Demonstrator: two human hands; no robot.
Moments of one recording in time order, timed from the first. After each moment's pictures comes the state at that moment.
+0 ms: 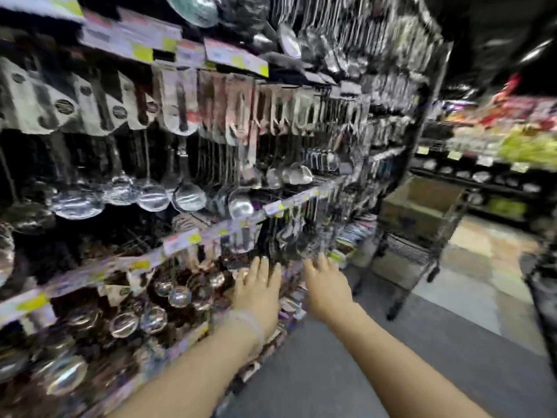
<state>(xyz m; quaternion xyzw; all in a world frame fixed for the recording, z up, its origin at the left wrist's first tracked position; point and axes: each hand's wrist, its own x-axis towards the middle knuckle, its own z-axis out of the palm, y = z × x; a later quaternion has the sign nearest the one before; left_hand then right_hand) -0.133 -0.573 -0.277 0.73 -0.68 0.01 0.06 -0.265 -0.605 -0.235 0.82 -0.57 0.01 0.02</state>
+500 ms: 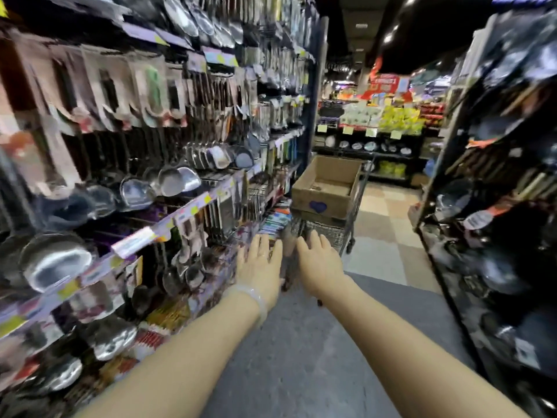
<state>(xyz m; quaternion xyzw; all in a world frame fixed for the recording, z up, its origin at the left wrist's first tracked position) -0.318 -0.842 -0.278 0.58 -0.81 0.02 0.10 -0.444 -0.822 -0.241 0.71 -0.71 0.06 0.03</state>
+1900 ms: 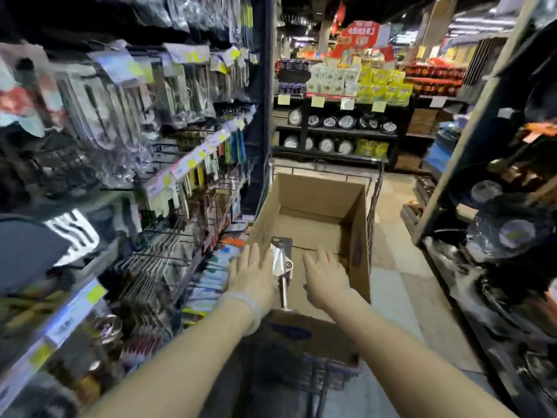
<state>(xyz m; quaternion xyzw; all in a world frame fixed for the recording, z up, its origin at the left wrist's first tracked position) -0.663 -1.699 -0.332 0.54 -0.84 -0.09 0.03 -0.805 -1.659 -0.321 0.63 -0.77 -0.02 -0.04</state>
